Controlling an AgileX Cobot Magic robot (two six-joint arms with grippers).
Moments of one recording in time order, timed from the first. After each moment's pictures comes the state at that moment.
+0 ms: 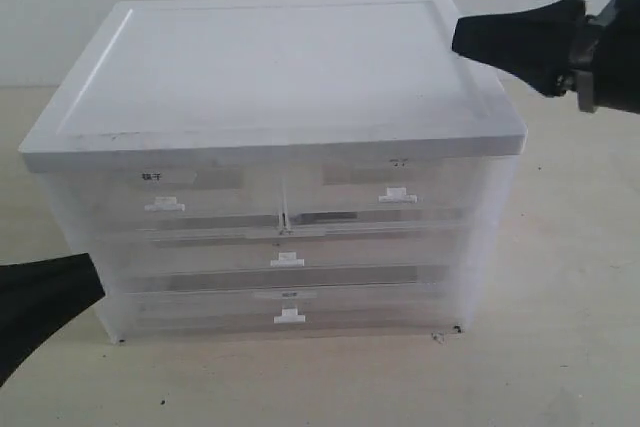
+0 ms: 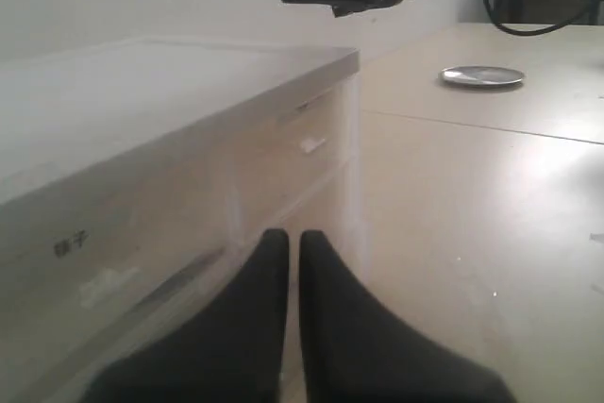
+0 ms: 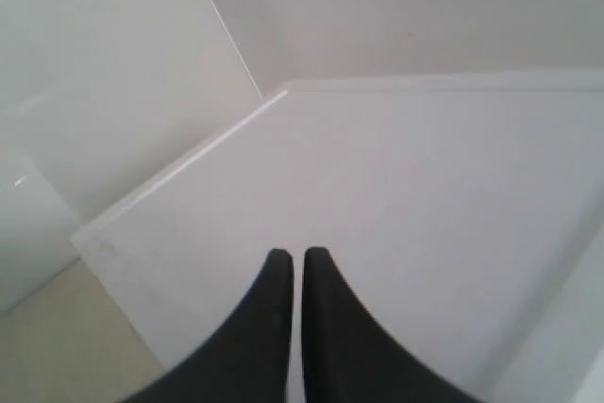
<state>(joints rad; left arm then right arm) 0.07 0.76 -0.05 1.26 -1.10 -0.80 0.03 1.30 -0.66 -1.30 -1.01 1.40</state>
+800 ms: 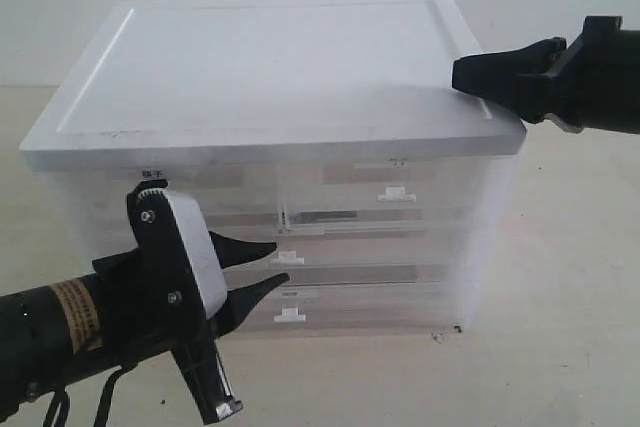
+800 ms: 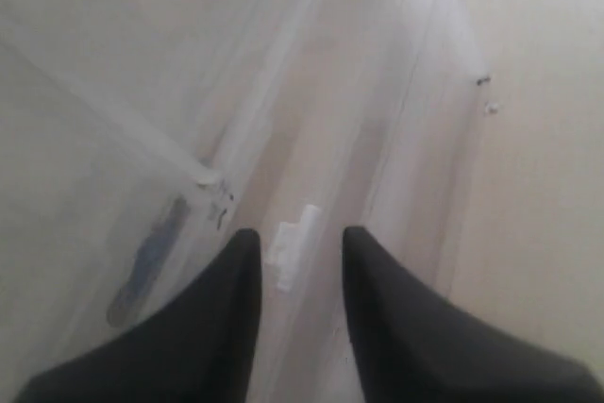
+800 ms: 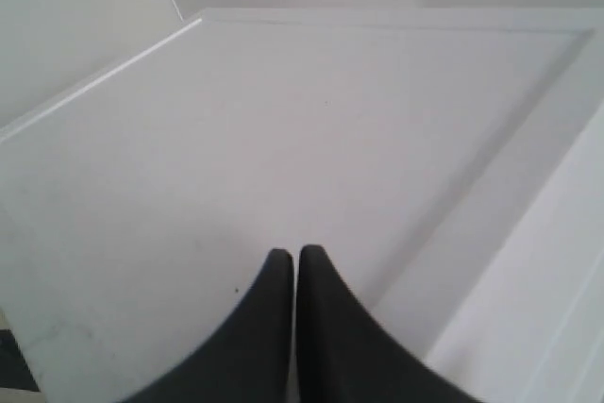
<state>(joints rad) -0.75 1.55 -0.35 0.10 -0.71 0.55 0.03 1.38 -0.69 -1.34 -0.90 1.28</state>
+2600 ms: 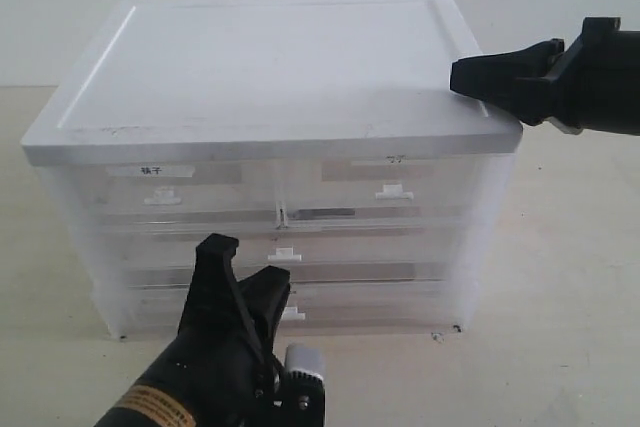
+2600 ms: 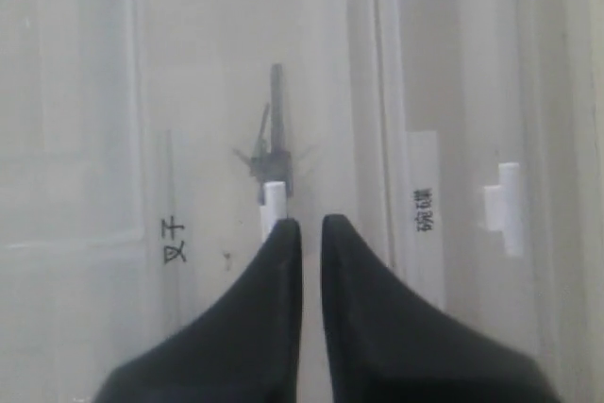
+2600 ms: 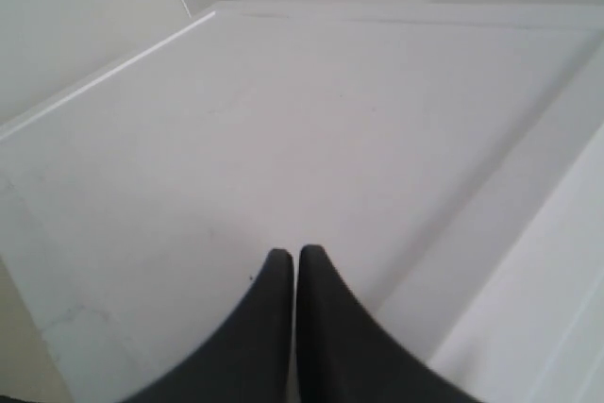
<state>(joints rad) -1.27 1.89 -0.43 -0.94 -1.18 1.63 0.03 1.38 -0.69 -1.35 -0.92 1.28</state>
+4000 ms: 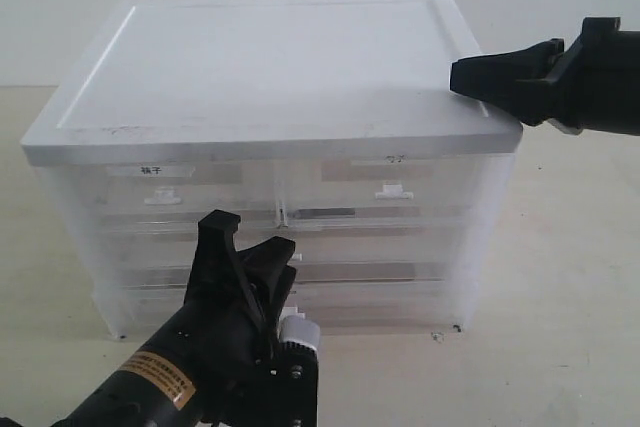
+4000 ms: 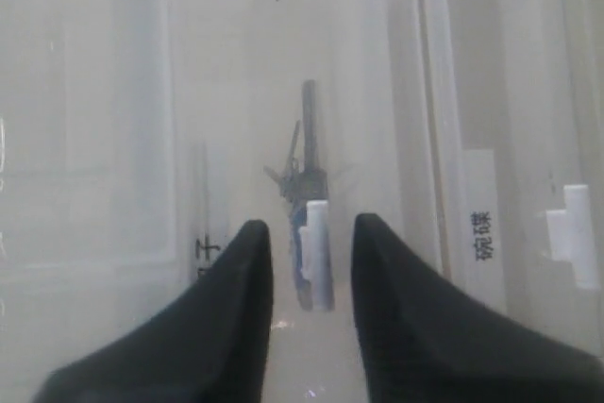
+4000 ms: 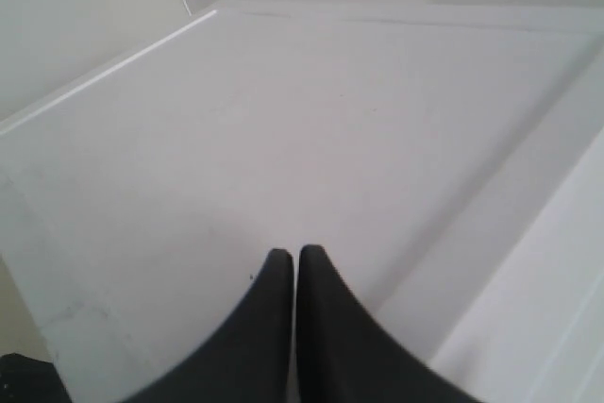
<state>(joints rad) -1.16 1.89 -0.43 -0.78 -1.19 1.60 0.03 1.38 -0.69 -1.36 -0.92 1.27</state>
